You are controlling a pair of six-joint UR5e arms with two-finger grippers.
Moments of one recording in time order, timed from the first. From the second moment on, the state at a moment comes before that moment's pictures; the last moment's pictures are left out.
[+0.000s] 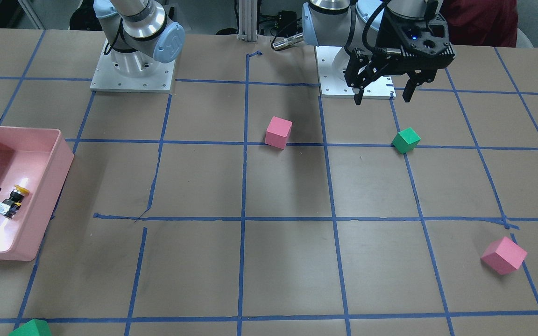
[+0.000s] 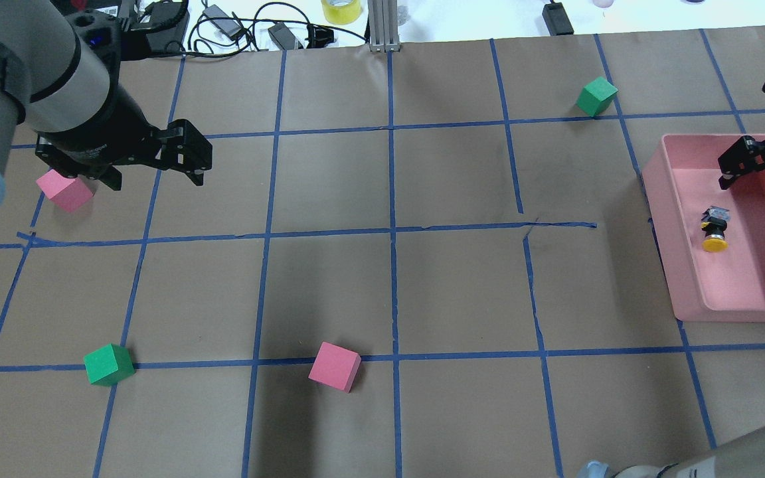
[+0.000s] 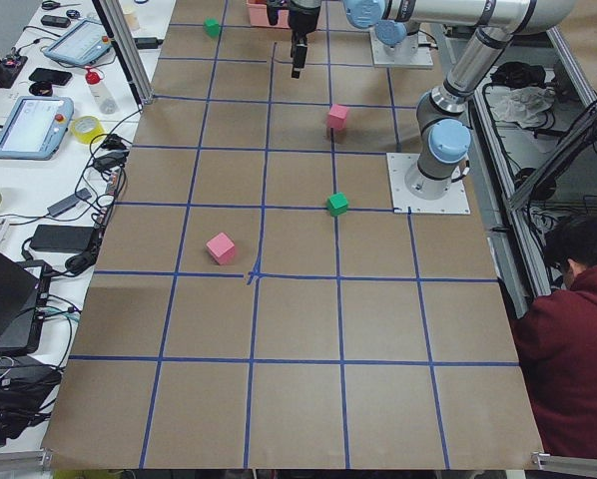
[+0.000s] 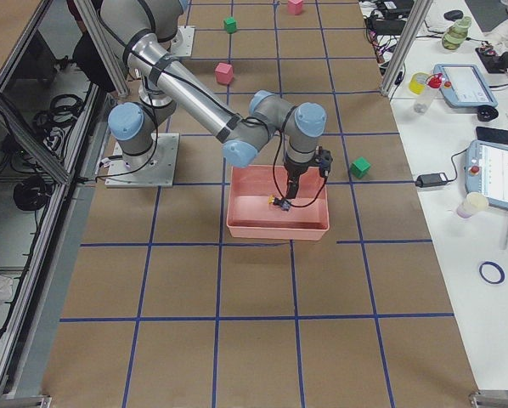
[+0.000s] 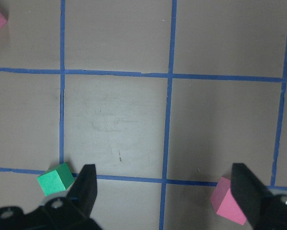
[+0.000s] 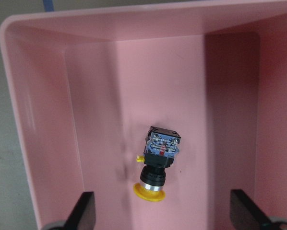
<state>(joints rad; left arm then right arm) -1.58 -1.40 -1.71 -1.45 1.64 -0.07 0.99 -1.26 1.72 -1.98 -1.62 -0.45</state>
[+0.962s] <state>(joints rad) -1.58 -1.40 -1.71 -1.46 1.65 -0.07 0.99 -1.21 1.77 -1.99 -1.62 -0.41</state>
